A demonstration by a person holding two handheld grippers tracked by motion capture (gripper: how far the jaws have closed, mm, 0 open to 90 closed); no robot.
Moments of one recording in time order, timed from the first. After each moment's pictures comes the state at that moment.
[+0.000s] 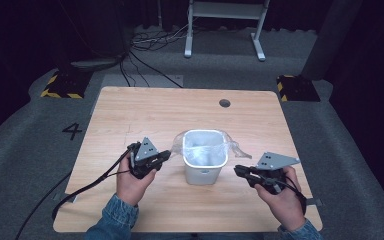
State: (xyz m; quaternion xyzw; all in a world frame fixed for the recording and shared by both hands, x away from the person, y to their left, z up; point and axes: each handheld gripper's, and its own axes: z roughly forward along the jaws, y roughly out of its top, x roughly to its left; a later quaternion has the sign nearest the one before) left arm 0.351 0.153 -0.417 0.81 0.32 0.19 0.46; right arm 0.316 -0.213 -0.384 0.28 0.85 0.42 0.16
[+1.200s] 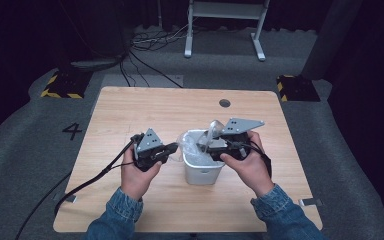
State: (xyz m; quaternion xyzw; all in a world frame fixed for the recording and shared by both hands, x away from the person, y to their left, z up) left arm 0.359 0.133 -0.386 0.80 0.30 0.17 0.50; right arm 0.384 -0.128 -0.347 0.23 0.83 0.49 0.12
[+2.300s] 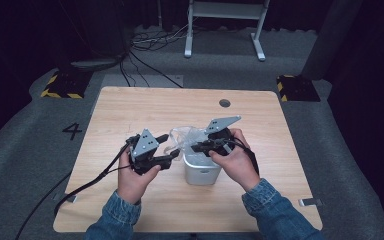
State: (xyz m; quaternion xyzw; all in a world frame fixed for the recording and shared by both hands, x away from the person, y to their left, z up) left arm 0.347 0.144 -0.381 0.77 0.30 0.23 0.51; right arm 0.401 -0.103 -0.361 0.22 0.88 0.42 0.07
